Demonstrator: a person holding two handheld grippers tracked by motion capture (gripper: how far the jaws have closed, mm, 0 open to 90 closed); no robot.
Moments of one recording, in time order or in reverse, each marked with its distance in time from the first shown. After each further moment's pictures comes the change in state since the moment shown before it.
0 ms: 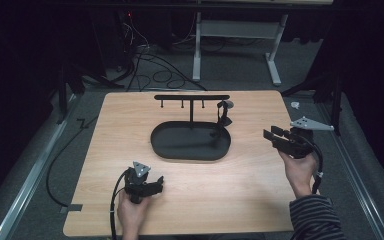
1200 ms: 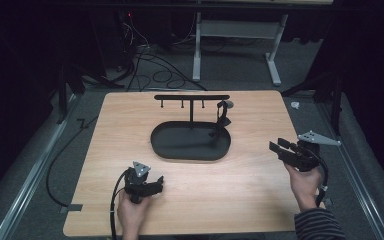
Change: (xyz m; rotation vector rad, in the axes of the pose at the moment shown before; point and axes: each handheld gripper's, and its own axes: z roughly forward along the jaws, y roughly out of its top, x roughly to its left) left arm 0.000 0.000 0.000 0.002 -0.001 0.000; right arm -0.010 -0.039 -0.012 0.017 -0.016 0.068
